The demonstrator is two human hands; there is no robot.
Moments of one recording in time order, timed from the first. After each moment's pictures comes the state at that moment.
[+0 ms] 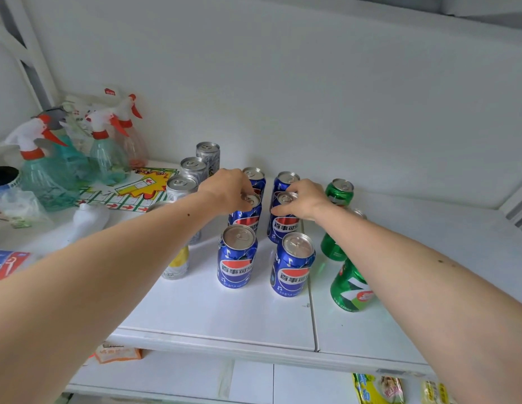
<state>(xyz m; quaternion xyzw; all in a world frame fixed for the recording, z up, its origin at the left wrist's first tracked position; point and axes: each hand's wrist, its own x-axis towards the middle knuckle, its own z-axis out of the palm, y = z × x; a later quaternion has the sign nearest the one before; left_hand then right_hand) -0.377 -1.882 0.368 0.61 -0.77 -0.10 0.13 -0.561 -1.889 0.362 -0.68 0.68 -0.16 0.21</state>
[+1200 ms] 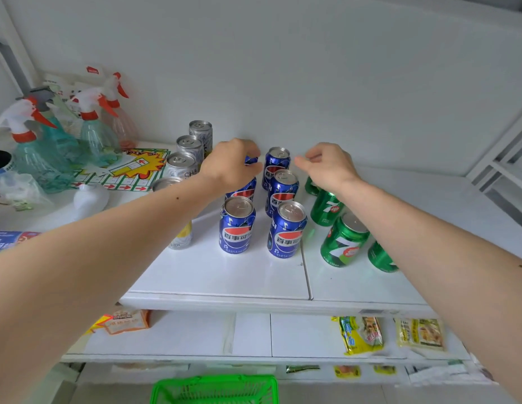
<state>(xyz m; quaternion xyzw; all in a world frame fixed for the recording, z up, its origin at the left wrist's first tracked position) -0.382 -1.836 0.390 0.57 -0.77 -0.14 0.27 -0.579 -1.824 0.403 -0.60 0.71 -0.31 0.18</state>
